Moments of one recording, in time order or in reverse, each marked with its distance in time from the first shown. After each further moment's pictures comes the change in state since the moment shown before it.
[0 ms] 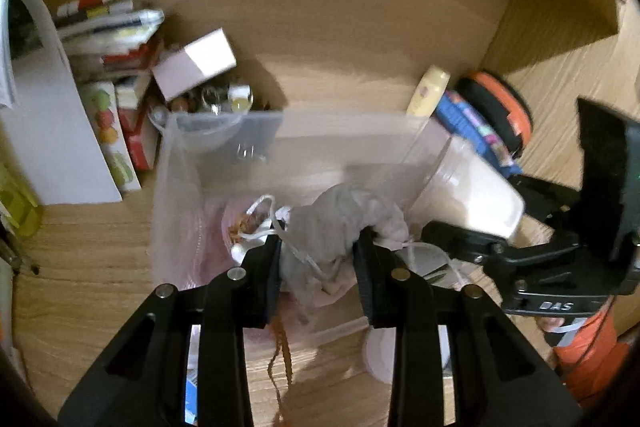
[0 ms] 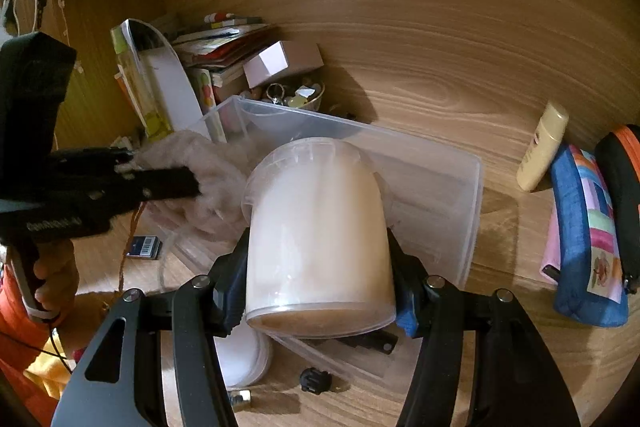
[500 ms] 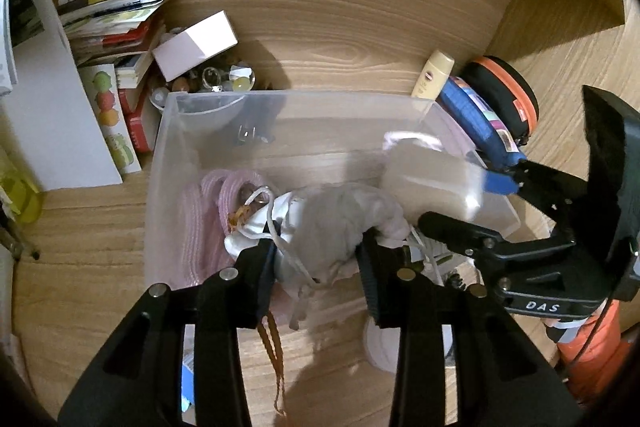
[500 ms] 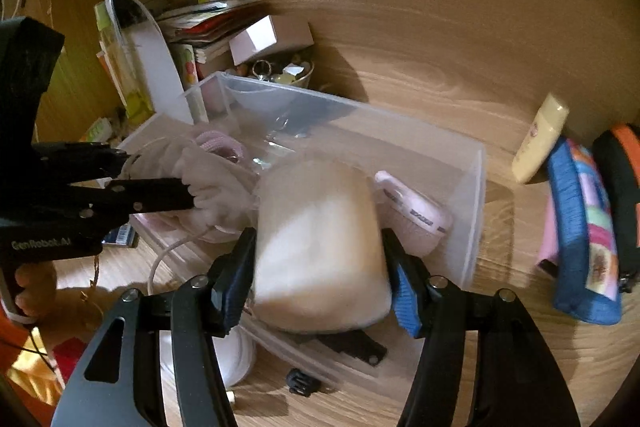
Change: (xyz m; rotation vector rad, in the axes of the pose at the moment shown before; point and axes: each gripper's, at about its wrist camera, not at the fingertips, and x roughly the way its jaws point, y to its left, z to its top) left arm -0.003 -0.001 -0.006 -0.010 0.036 0.016; right arm 0.009 0.001 -0.006 -0.037 0.039 -0.091
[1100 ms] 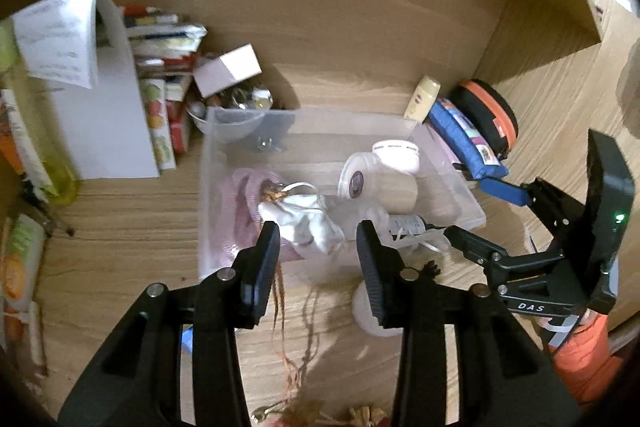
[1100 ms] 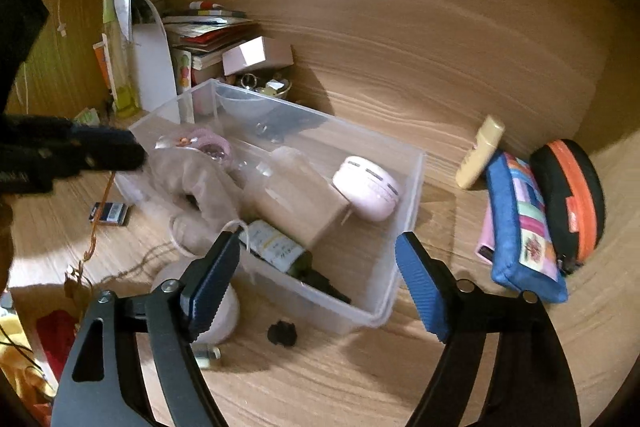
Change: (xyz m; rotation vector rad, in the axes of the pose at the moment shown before) left arm -0.065 0.000 -0.016 -0.027 -0.088 0.015; right arm -0.048 0.010 -0.021 -0.039 -0.064 -0.151
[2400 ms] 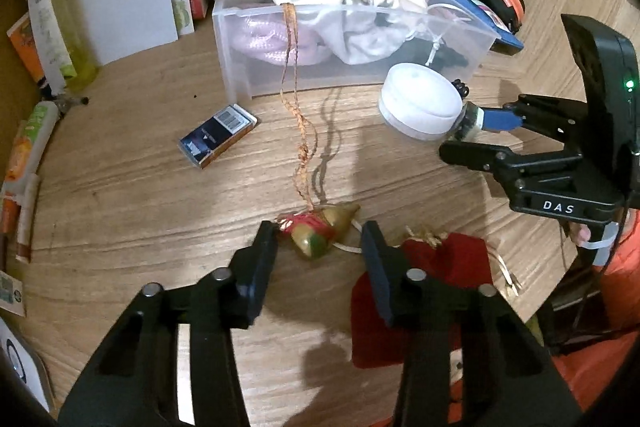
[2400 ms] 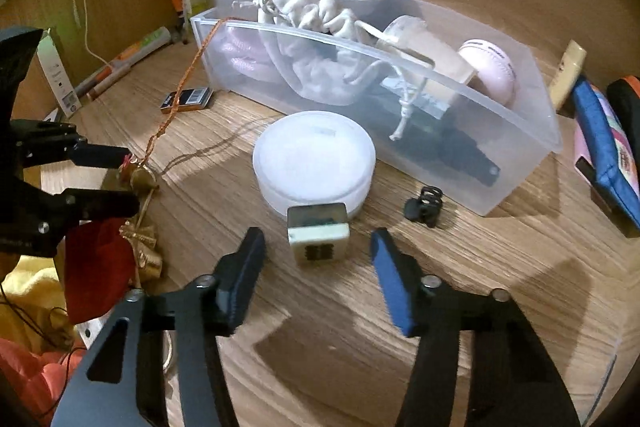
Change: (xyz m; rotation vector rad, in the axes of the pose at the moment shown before) left arm 0.003 0.001 -0.120 0.095 0.227 0.105; right arm 0.020 0.057 -0.071 -0.047 0.161 0.233
